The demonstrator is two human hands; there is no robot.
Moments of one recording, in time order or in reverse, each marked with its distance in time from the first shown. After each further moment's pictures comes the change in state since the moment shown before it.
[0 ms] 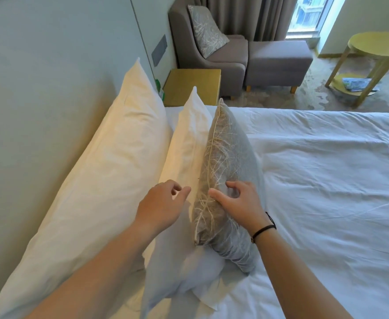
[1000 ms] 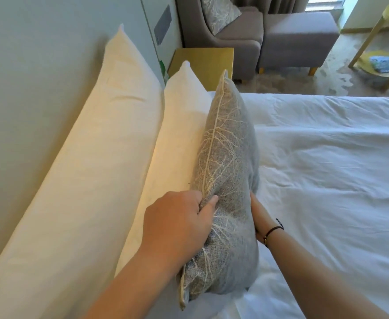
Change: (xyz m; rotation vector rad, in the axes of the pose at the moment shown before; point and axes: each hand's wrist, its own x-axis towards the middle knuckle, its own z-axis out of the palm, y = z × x) left_hand 0.046 -0.003 -0.022 0.154 0.109 0.210; right_hand 0.136 0.084 0.103 0.710 -0.298 0.383
